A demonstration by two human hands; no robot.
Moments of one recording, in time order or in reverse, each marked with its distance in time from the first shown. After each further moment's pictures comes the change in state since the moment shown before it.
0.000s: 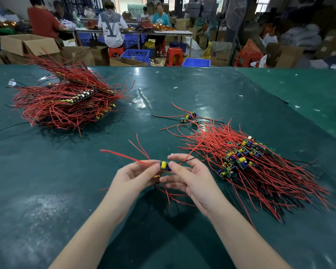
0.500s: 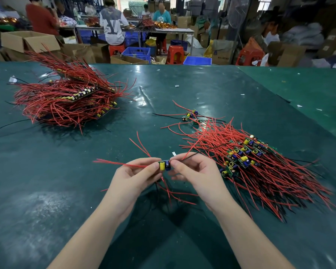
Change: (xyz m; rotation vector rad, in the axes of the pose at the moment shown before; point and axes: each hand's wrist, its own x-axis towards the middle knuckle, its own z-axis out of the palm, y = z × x) left_hand -0.002 0.003 0.003 -0.159 0.050 -0.026; right_hand -0.001 -0.006 -0.004 -0.204 0.010 -0.210
